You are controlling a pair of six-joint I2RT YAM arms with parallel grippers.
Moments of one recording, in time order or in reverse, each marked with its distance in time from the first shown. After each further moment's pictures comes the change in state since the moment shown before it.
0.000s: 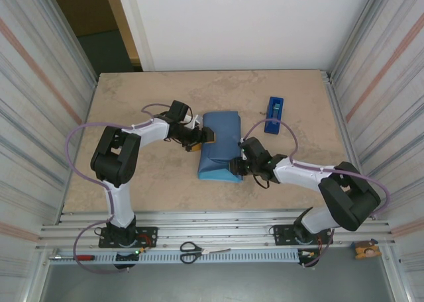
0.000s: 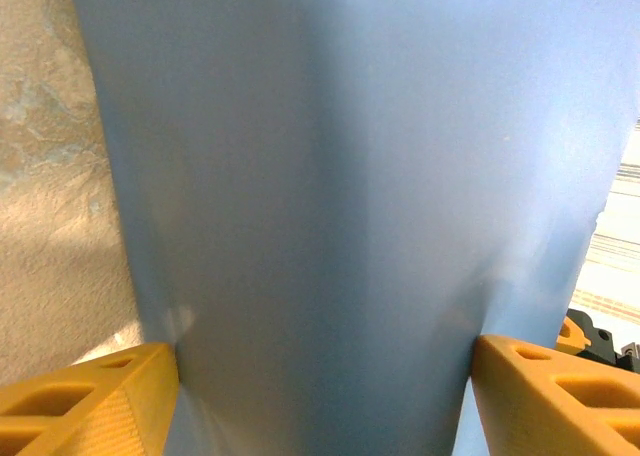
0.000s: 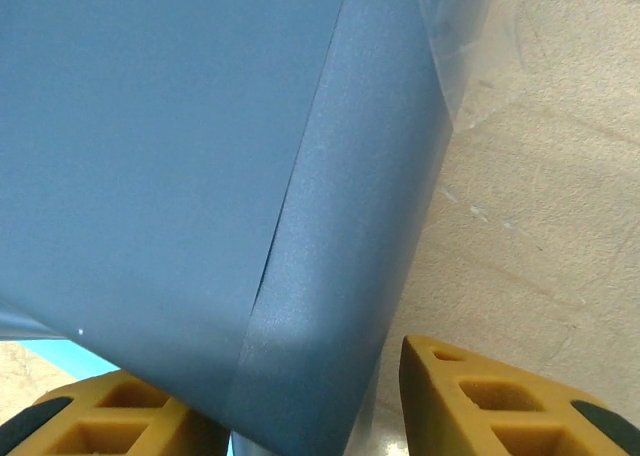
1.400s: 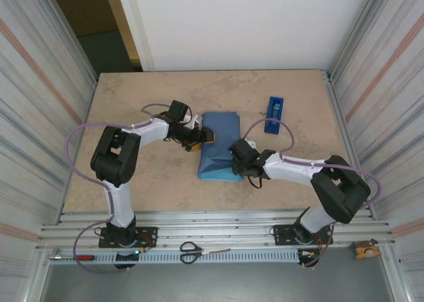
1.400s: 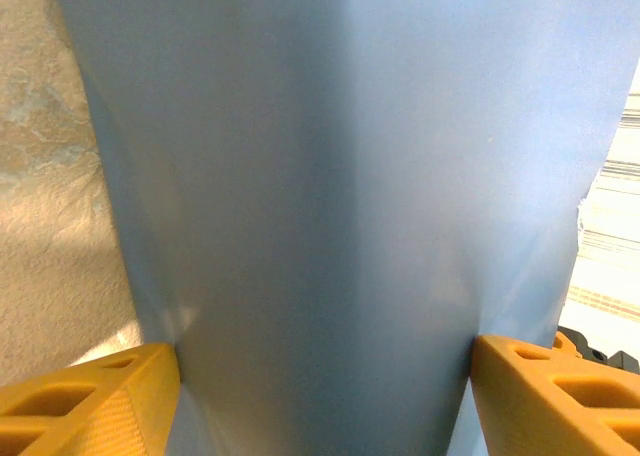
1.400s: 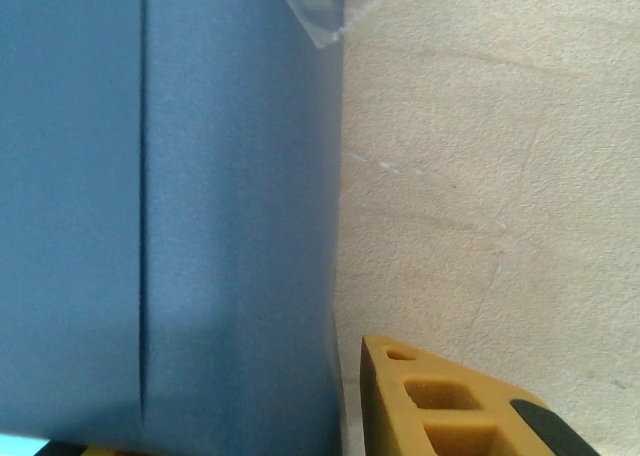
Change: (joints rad) left arm 0.006 0.000 0.000 -0.001 0.006 0.007; right arm 0.086 0.093 0.138 -0.230 0.207 0.277
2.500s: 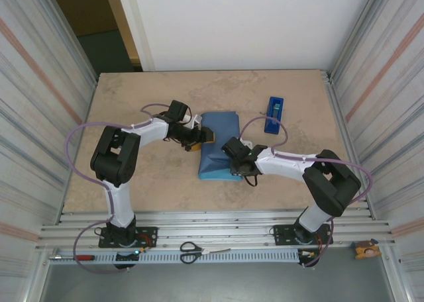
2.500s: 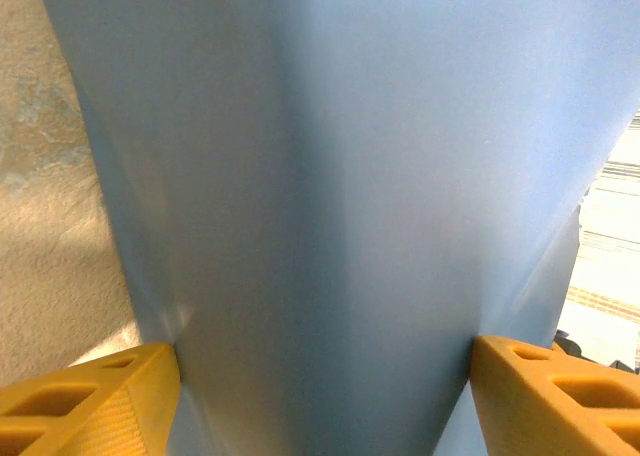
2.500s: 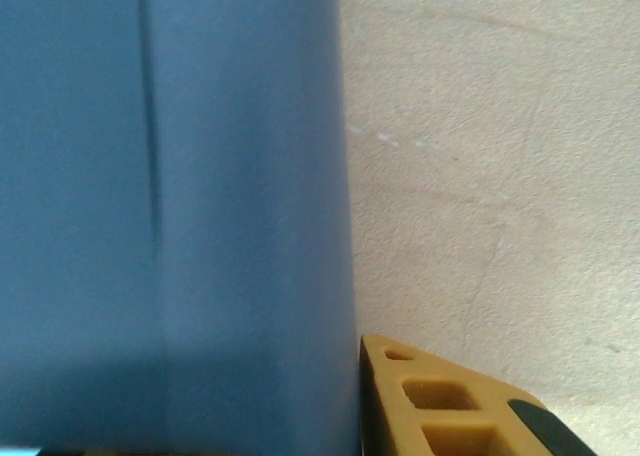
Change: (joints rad) left arm 0.002 0.002 0.000 0.000 0.005 0.000; right arm 0.040 0.079 0.110 -0.150 0.023 0.023
